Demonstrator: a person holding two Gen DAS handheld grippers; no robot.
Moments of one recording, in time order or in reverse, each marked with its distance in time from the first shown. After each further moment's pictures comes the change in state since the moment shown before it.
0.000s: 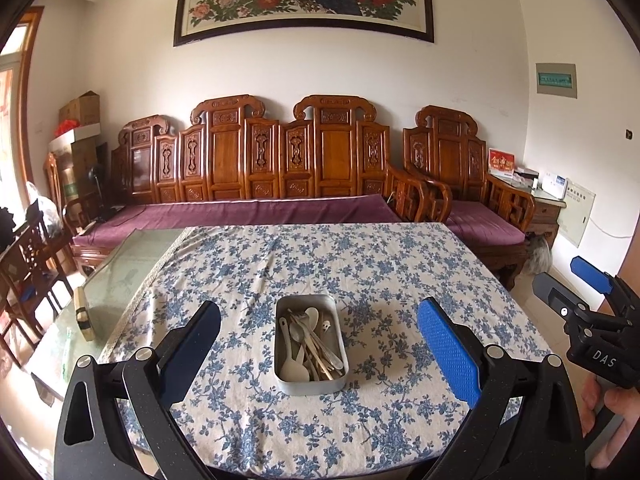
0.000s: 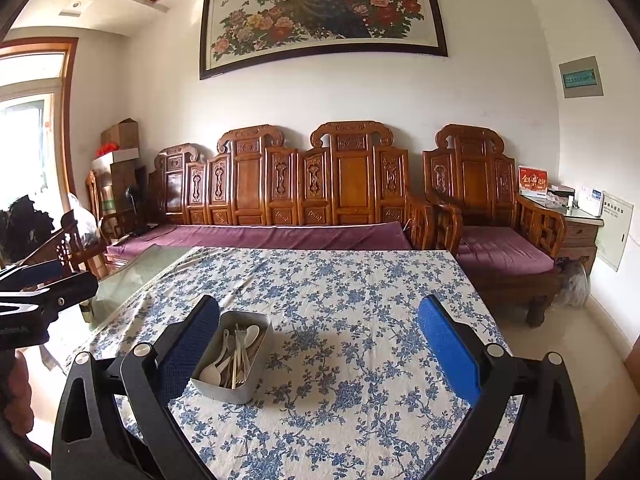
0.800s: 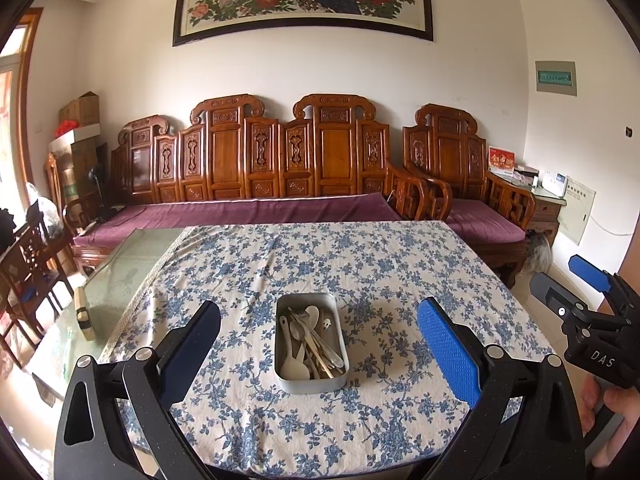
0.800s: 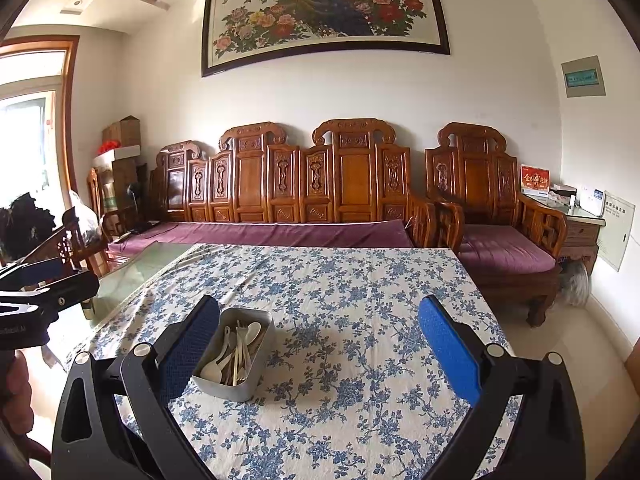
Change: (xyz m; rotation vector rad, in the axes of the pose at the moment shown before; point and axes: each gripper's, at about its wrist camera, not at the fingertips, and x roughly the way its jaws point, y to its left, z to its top) left arm -0.001 -0.001 -0.002 0.006 0.001 0.002; right arm 0.005 0.003 -0.005 -0.003 0.007 0.006
